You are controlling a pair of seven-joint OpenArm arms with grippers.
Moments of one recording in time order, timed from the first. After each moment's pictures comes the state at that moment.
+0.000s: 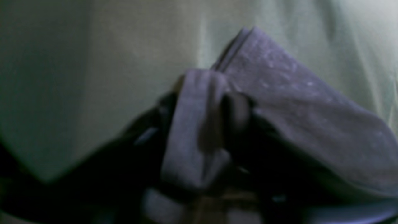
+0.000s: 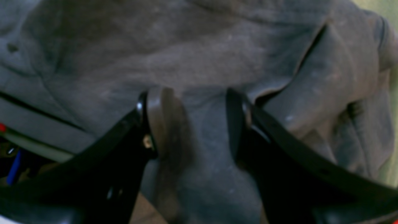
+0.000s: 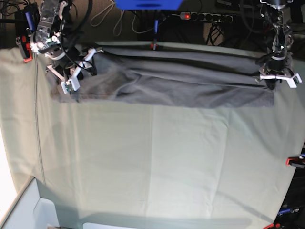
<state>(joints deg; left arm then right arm) 13.9 -17.9 -15.9 63.1 -38.8 -0.8 2.1 -18.8 -3.1 23.0 92.5 -2.8 39.4 -34.2</state>
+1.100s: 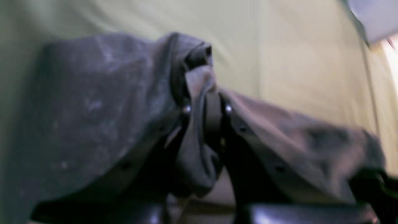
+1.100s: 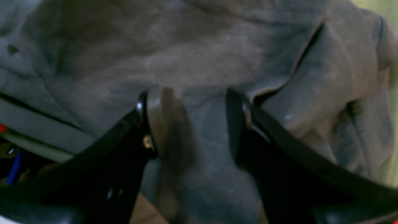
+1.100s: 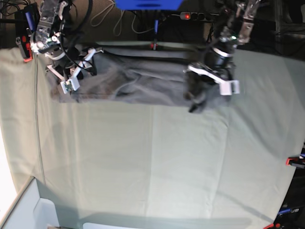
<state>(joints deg) 20.7 -13.3 13.3 90.6 -38.8 0.1 5.6 -18.8 -3.3 23.3 92.5 -2.8 39.4 -34.4</state>
